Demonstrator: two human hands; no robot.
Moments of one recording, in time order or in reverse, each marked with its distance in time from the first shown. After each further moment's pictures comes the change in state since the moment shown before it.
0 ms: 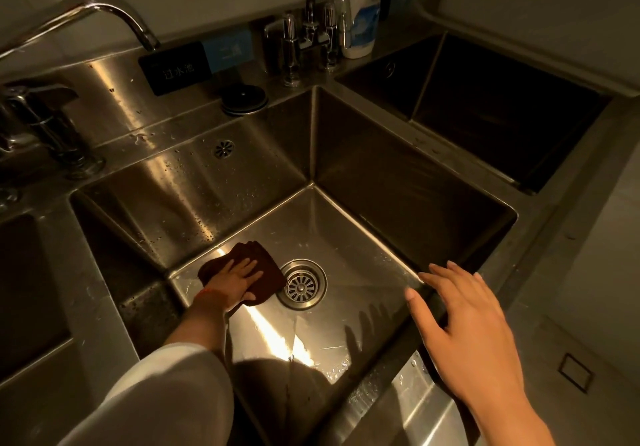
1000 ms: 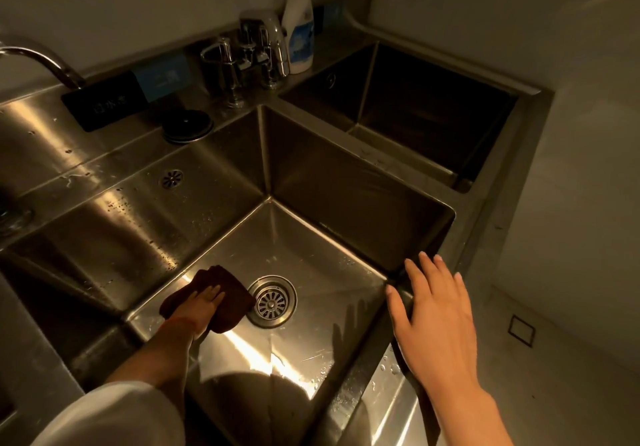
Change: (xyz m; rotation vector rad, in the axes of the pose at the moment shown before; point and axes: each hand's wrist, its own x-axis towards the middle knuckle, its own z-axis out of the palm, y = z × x) left_hand 0.010 -0.004 -0.008 0.032 -0.058 -0.004; right_hand 0.006 -0.004 -0.003 -0.091 0.144 0.172
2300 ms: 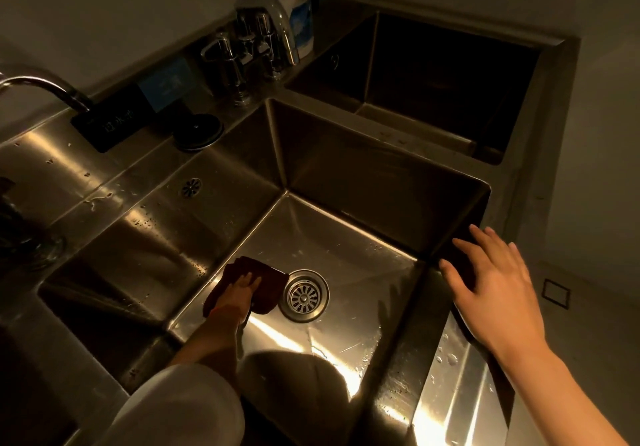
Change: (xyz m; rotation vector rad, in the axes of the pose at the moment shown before) left_hand 0.030 -0.010 -0.008 -0.195 0.090 0.010; right_hand 0.015 0.016 0.003 0.082 0.001 0.052
